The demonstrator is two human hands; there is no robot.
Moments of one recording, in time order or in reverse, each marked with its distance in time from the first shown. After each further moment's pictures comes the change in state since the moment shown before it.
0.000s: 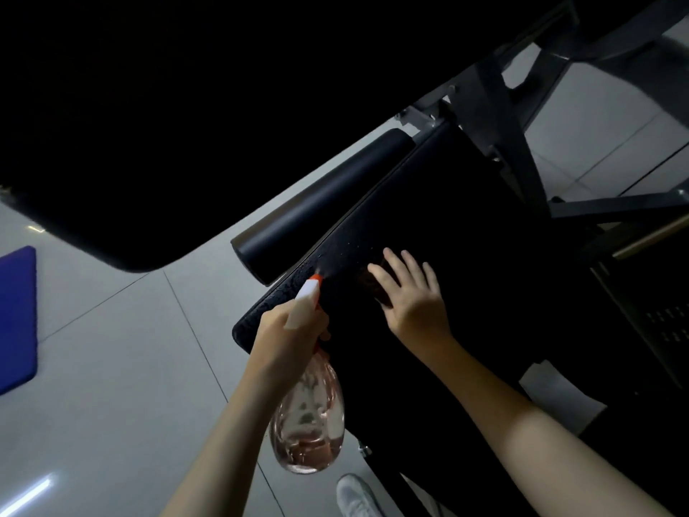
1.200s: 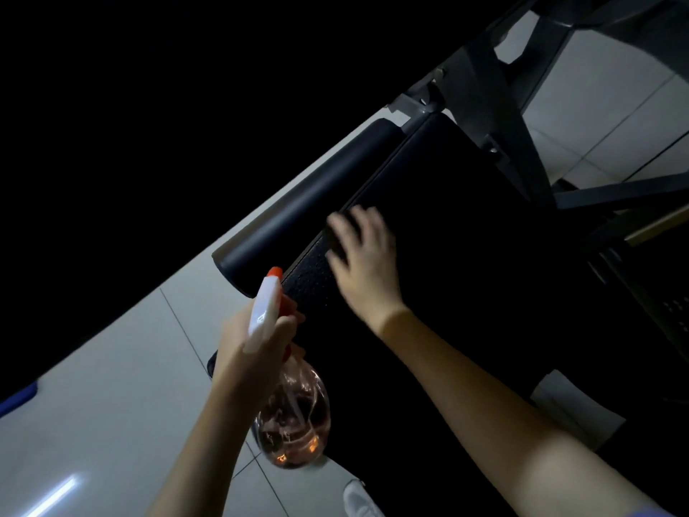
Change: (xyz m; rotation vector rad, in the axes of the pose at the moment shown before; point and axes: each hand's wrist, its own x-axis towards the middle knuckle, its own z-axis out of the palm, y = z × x) left_hand 0.033 0.002 -0.003 -0.171 0.083 0.066; right_hand 0.091 -0.020 0.003 0.315 0.150 0.169
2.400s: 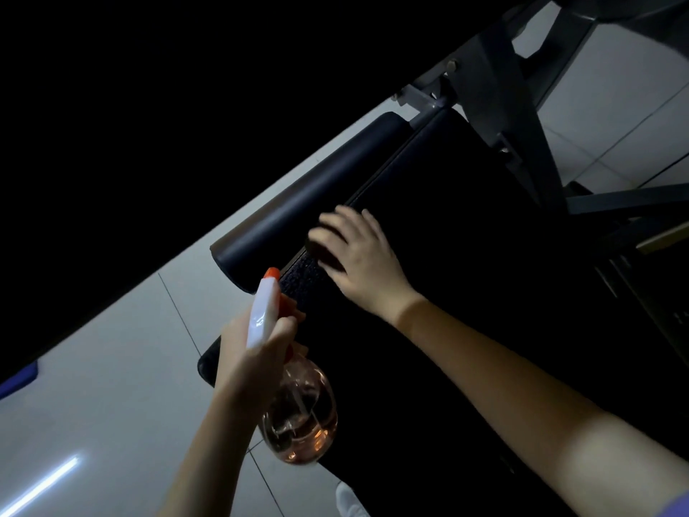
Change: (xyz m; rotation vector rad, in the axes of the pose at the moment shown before) left_hand -0.002 0.021 0.024 0.056 0.066 -0.018; right_hand 0.016 0.016 -0.006 -0.045 -0.153 -0.397
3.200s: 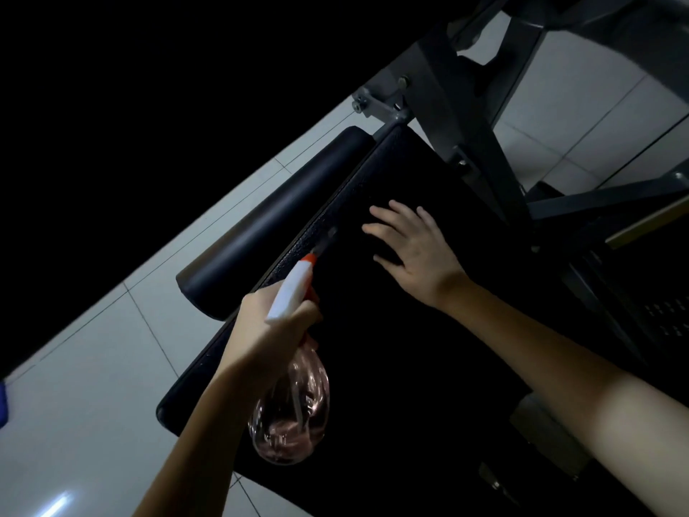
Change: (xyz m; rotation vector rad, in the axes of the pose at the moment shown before) left_hand 0.037 0.042 0.049 -0.037 -0.292 -0.058; right_hand -0.037 0.111 -0.052 -0.043 -0.071 0.080
